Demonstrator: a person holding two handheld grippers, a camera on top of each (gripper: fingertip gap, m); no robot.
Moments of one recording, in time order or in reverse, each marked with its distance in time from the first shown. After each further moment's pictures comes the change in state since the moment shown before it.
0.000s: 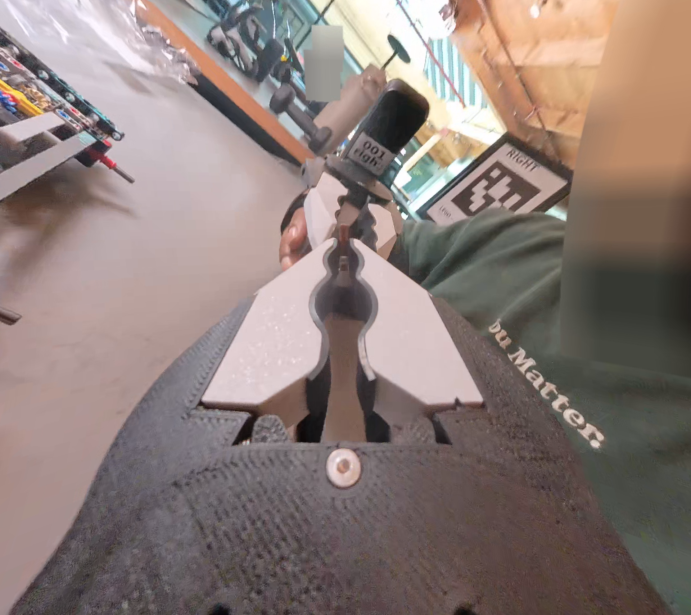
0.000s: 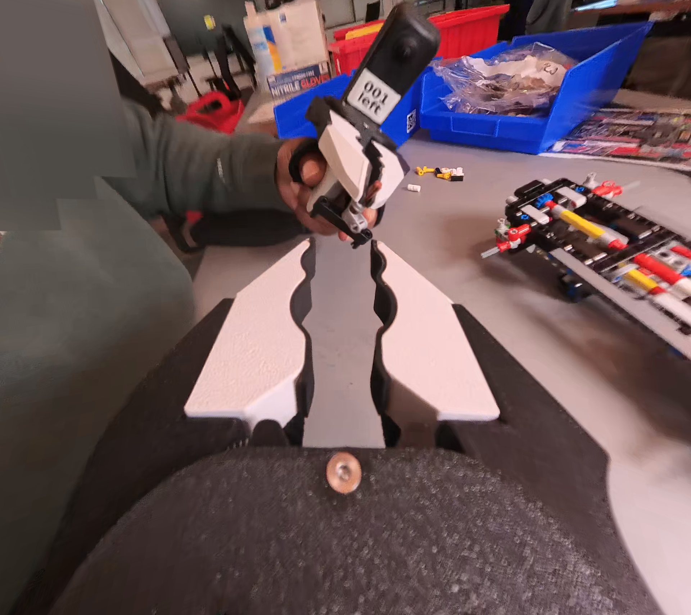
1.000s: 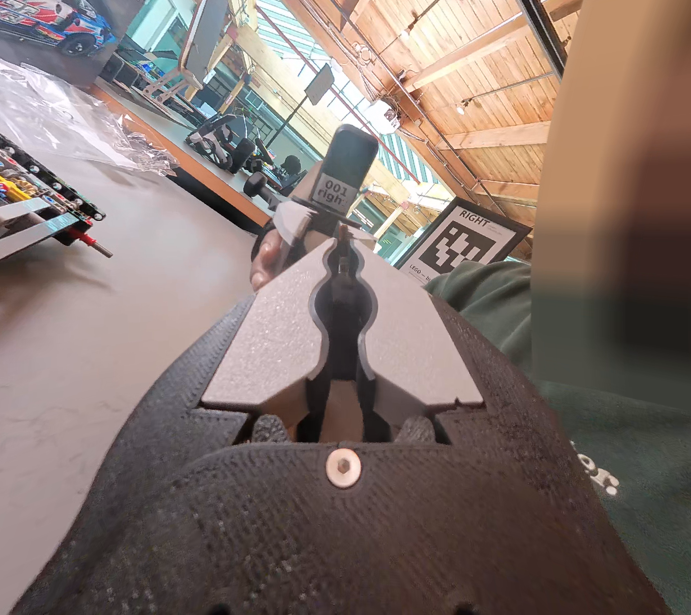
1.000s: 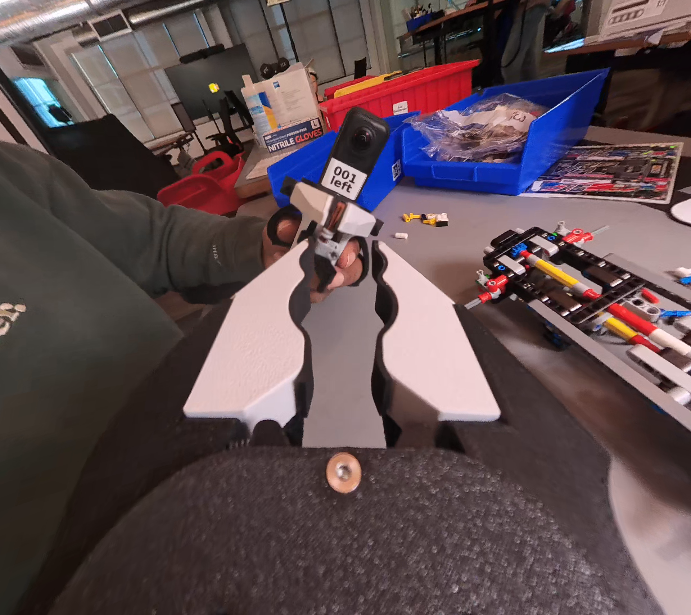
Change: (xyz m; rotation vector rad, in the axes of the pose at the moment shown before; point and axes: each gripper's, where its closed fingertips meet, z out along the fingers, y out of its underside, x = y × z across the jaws) left arm 0.017 -0.025 -0.008 0.263 0.120 0.039; right arm 0.017 -0.040 0.011 0.113 0.018 0.065
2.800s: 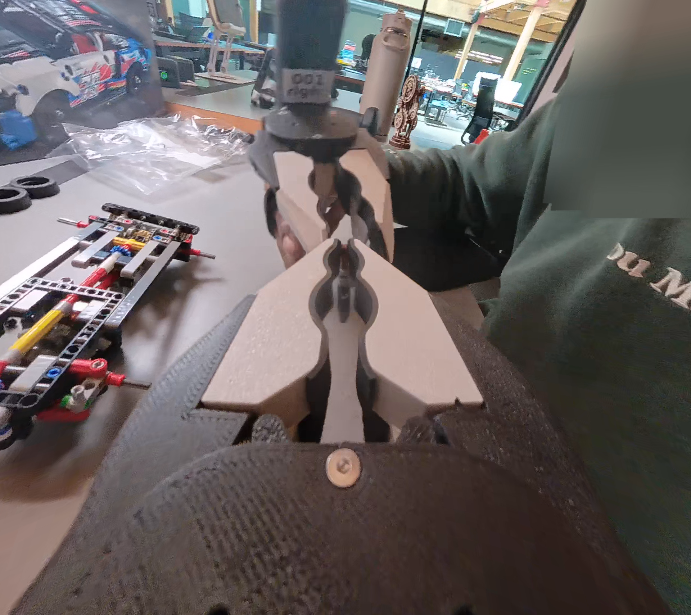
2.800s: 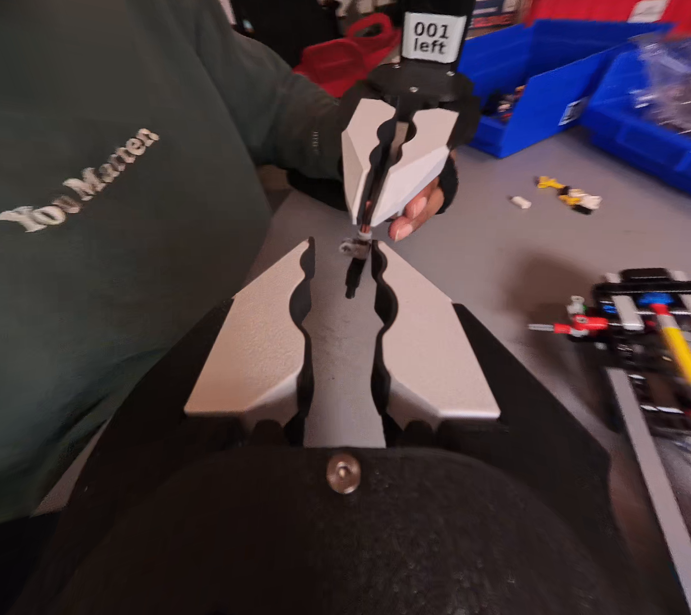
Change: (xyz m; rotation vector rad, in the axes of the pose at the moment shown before) left arm -0.003 0.029 0.000 -0.338 -0.204 0.569; right arm -0.026 0.035 -0.005 -0.304 -0.497 -0.199
